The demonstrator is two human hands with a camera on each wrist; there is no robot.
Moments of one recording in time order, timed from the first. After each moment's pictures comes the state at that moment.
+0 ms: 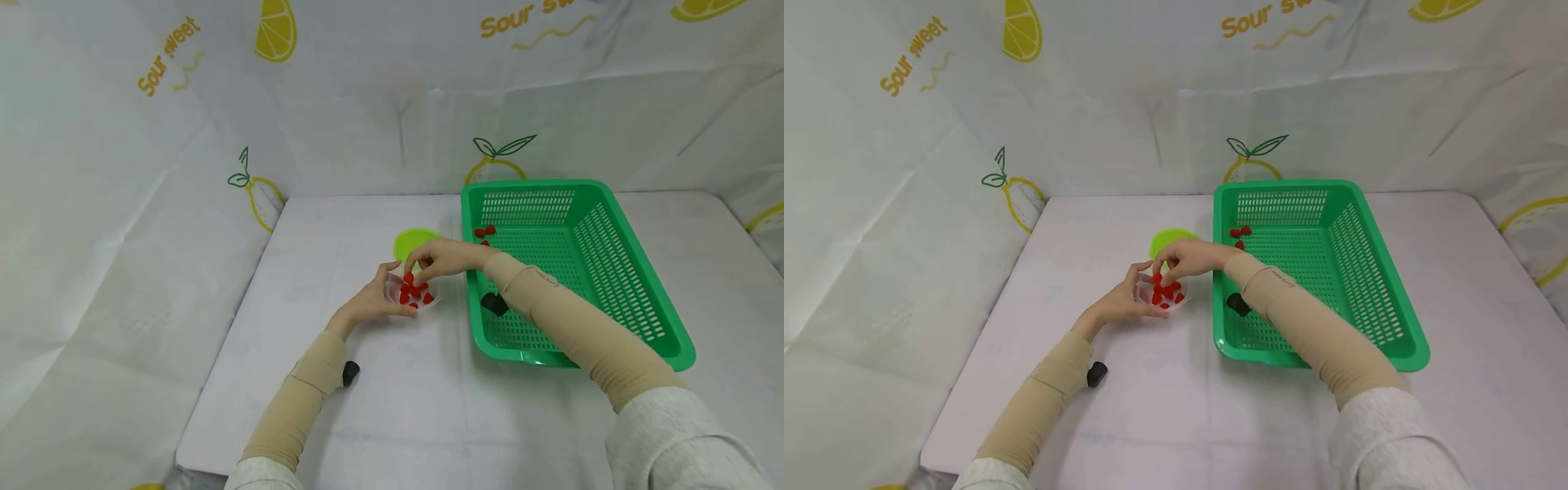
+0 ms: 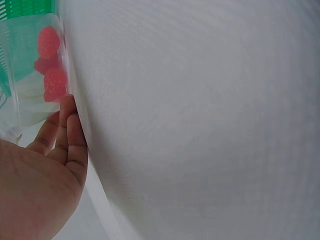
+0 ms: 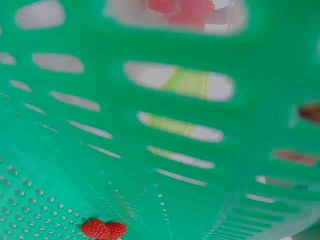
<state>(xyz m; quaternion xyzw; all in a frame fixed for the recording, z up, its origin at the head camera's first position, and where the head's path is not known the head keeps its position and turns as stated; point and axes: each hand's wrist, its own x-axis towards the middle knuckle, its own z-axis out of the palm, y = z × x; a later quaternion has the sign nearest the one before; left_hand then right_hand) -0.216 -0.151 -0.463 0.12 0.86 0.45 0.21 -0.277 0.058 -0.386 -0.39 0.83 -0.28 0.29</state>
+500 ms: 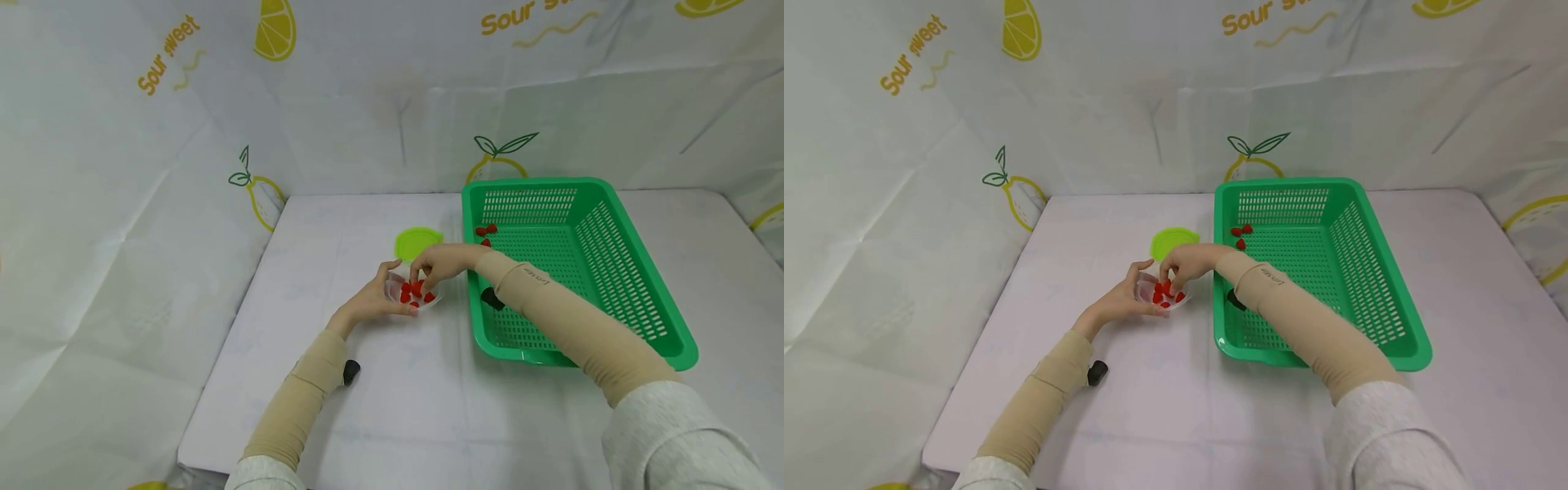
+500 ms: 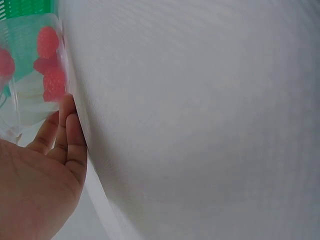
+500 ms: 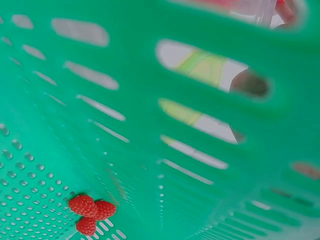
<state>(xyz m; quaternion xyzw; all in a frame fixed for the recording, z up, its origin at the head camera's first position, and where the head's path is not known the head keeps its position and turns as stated) -0.216 -0.150 -0.462 0.12 0.86 0.45 0.21 -0.280 0.049 -0.390 -0.39 0.84 -0.16 0.33</state>
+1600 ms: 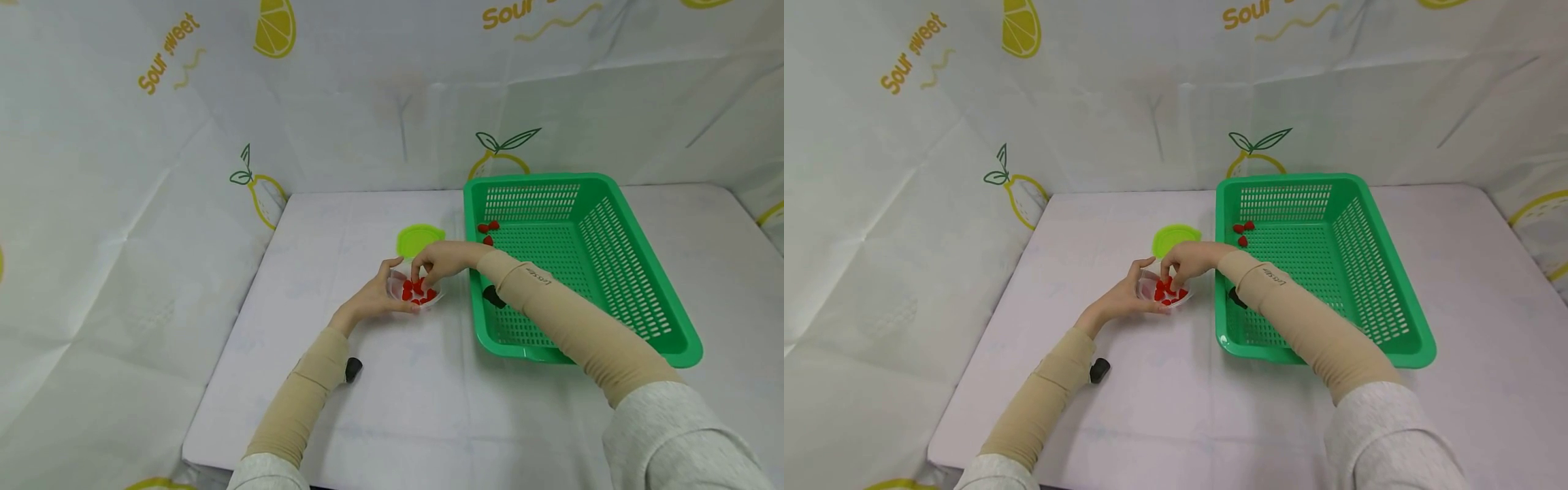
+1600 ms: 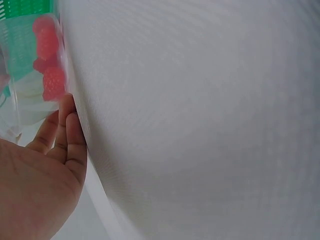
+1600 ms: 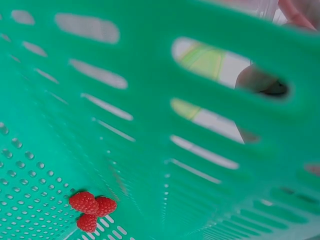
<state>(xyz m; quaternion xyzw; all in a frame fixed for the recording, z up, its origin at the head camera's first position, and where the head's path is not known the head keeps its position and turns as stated) -0.217 -0.150 -0.465 0.12 0.86 0.45 0.21 -0.278 0.048 -0.391 -0.39 0.85 -0.17 0.32</state>
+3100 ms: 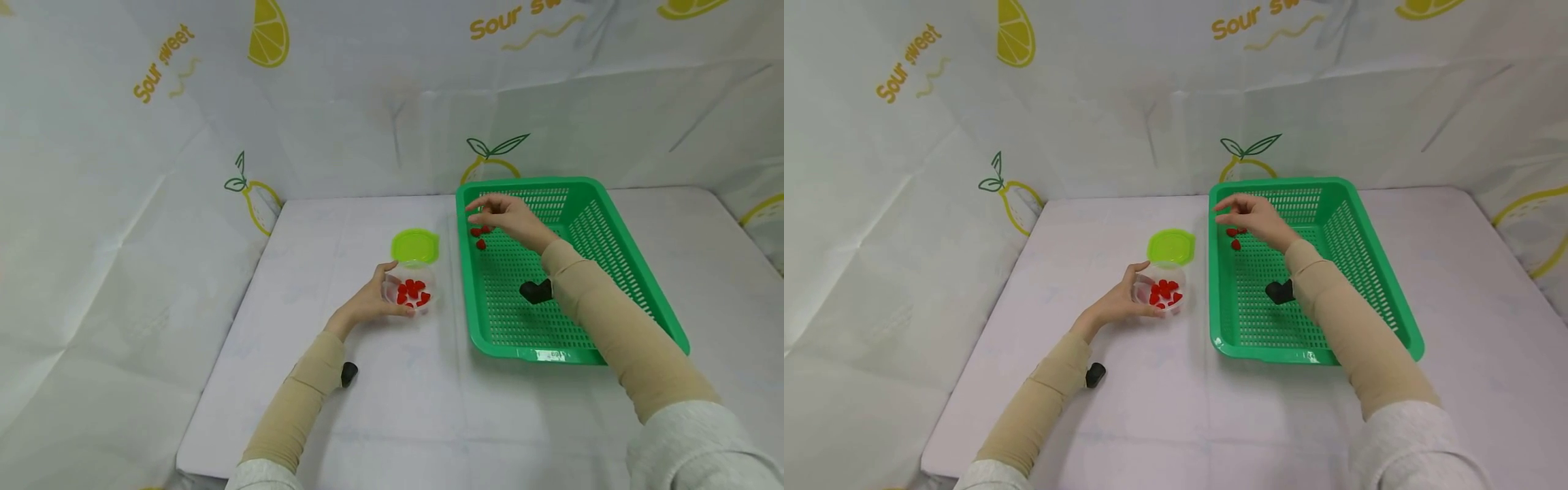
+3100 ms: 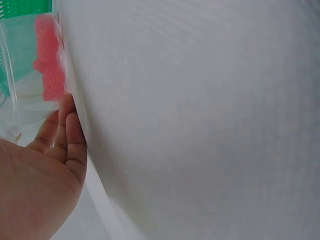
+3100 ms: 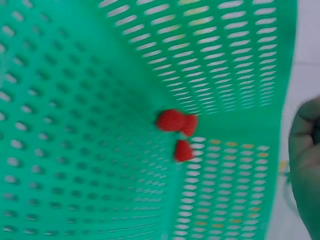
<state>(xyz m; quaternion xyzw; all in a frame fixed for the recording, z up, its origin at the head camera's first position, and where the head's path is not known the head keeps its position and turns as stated) -0.215 -0.145 -0.463 0.11 0.87 0.44 0.20 -0.294 0.167 -0.387 -0.16 0.80 -0.57 0.12</state>
